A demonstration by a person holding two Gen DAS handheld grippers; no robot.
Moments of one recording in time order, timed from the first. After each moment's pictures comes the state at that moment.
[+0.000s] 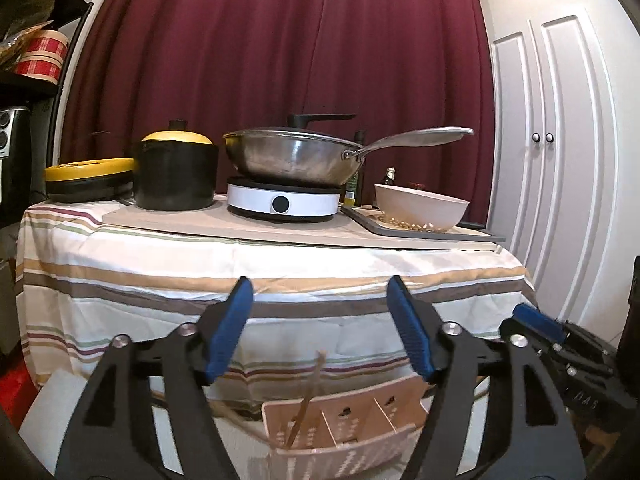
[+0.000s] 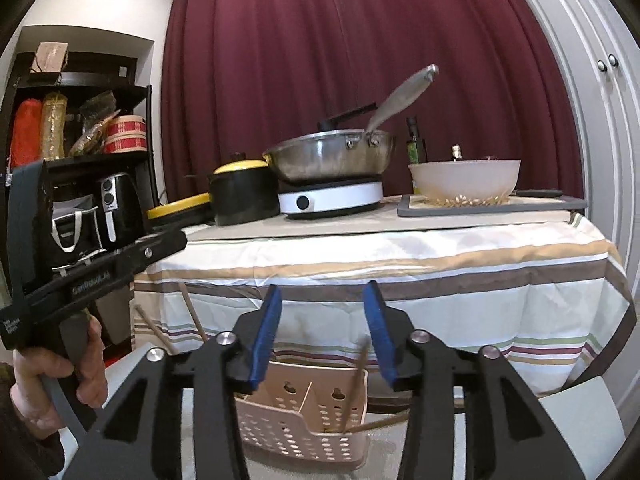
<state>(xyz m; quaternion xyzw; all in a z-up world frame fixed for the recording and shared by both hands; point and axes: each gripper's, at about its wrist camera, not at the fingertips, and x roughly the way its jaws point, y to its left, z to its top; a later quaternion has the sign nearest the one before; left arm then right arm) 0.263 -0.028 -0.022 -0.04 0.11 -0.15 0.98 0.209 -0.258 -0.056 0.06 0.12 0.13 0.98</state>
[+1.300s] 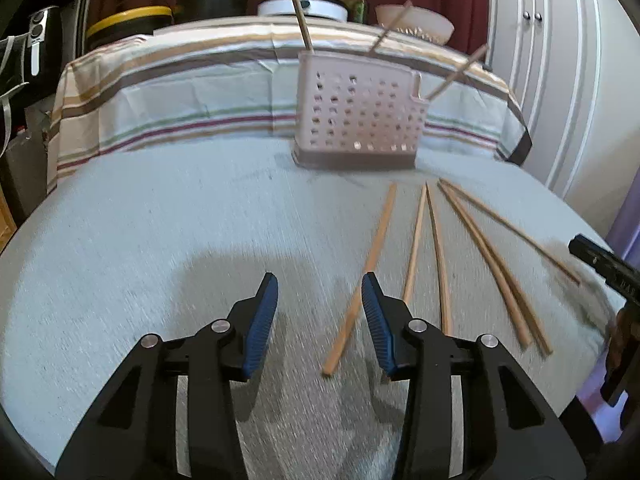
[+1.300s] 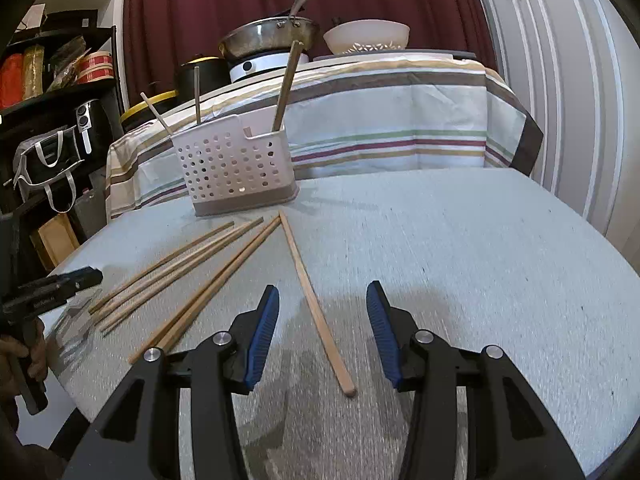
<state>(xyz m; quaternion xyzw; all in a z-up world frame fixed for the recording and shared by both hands) 0.076 0.028 -0.250 0.01 0.32 -0.15 0.94 0.017 -0.318 -0.243 0.08 0.27 0.05 0.96</state>
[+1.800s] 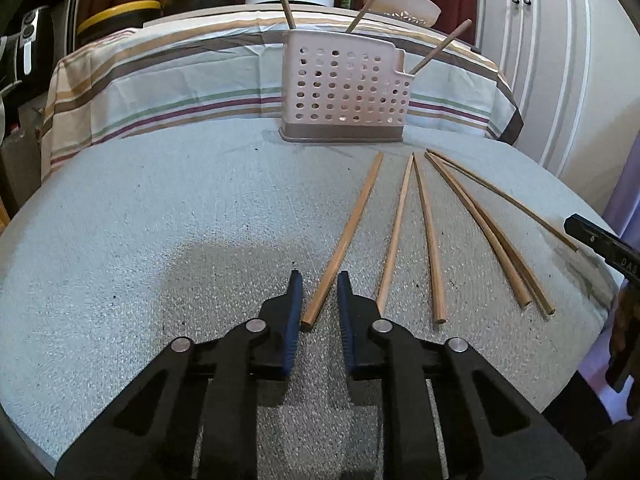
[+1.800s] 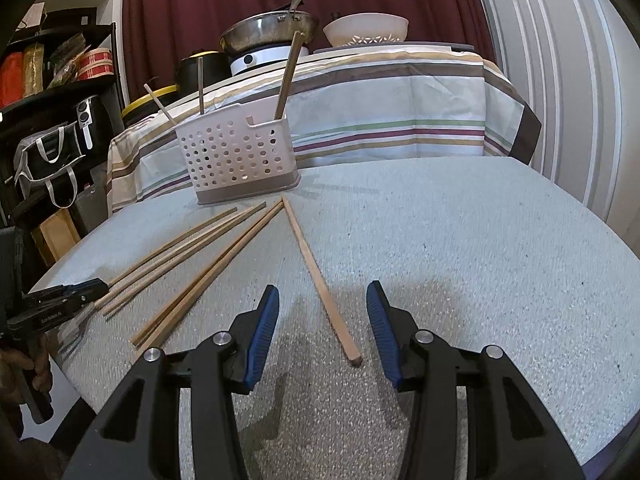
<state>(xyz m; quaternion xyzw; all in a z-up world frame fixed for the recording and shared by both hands) 0.056 0.020 -0.267 0.02 0.32 -0.15 0.93 0.007 -0.312 -0.252 0.08 0.27 0.05 0.96</state>
